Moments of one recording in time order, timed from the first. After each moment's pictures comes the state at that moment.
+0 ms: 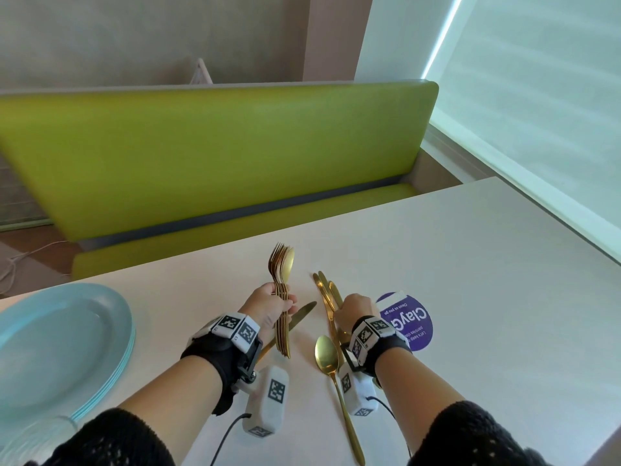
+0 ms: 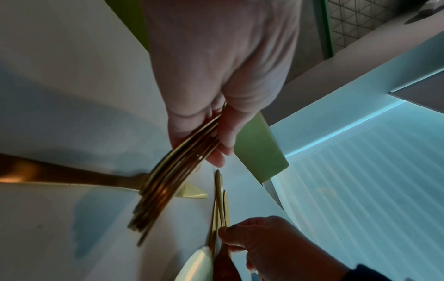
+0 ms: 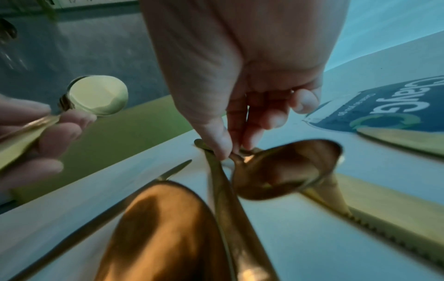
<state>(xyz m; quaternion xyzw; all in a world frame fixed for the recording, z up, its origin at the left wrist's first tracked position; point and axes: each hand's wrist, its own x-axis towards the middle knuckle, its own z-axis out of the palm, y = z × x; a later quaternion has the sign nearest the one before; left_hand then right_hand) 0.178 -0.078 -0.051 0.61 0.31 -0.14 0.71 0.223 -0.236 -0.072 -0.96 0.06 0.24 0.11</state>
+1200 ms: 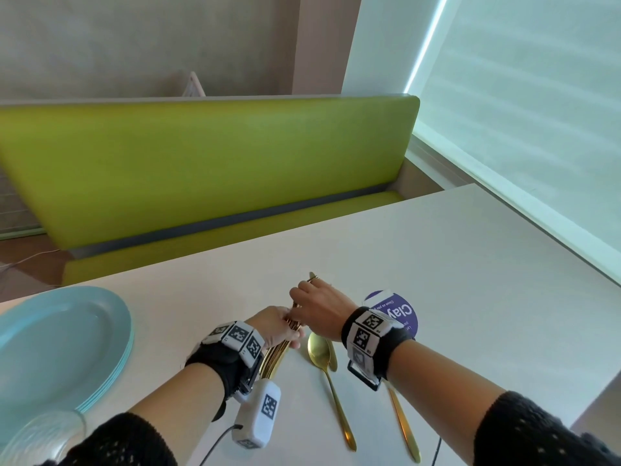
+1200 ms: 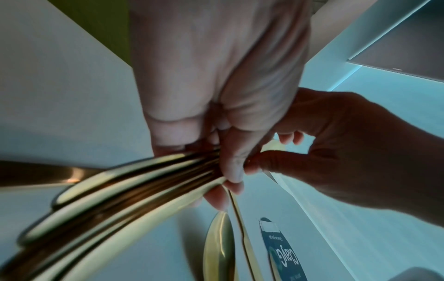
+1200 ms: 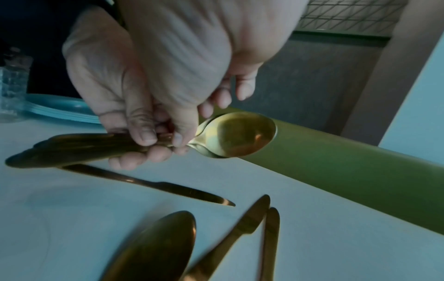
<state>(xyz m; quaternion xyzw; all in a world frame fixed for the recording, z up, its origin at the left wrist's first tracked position) 0.148 -0.083 -0.039 0.79 0.10 -0.29 0.53 0.182 -0.213 -0.008 -0.84 -0.53 -0.05 -0.11</state>
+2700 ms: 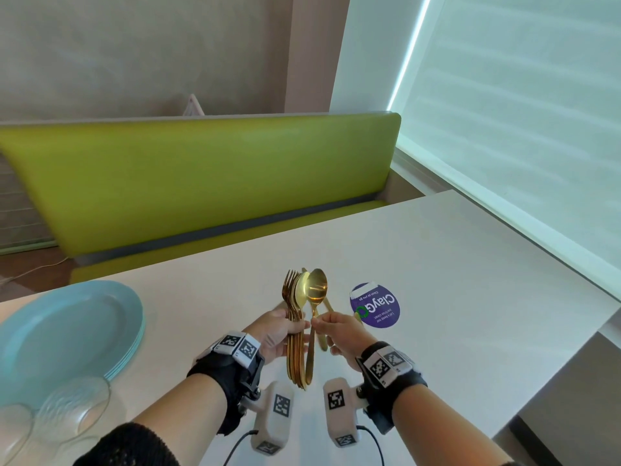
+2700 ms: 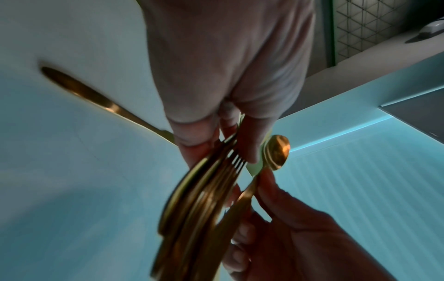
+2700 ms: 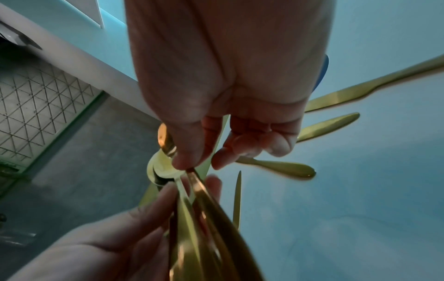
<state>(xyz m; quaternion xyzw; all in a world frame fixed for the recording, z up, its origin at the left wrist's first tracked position) 0.089 -0.109 -0.021 0.56 0.21 -0.27 0.76 0.112 -0.264 -0.035 -0.80 0.05 0.28 0.53</state>
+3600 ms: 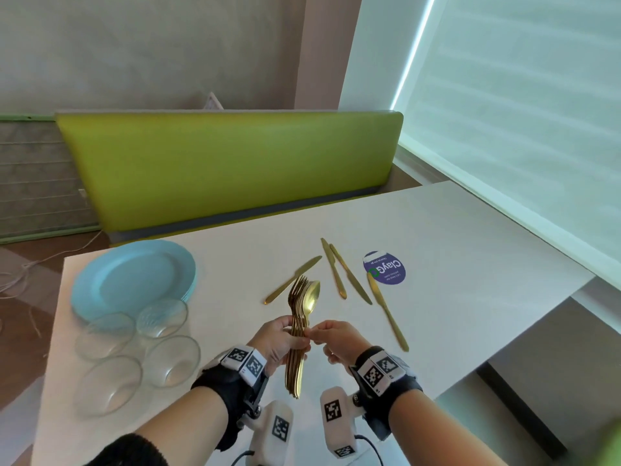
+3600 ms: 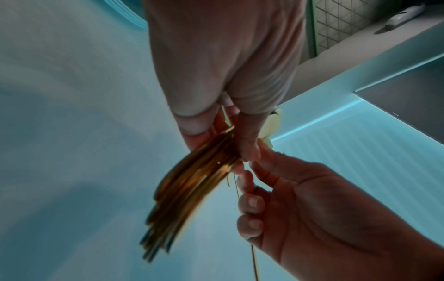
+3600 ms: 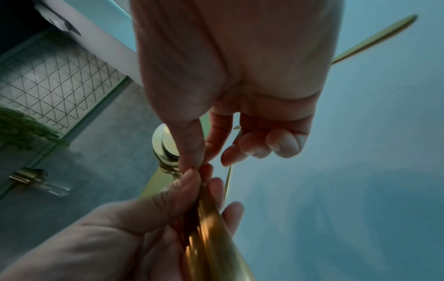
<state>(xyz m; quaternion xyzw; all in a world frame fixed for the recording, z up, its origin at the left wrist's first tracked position) -0.056 -0.073 -0.038 0.58 0.20 -0.23 0.75 -0.029 -0.214 -0.037 -0.80 0.09 0.30 0.51</state>
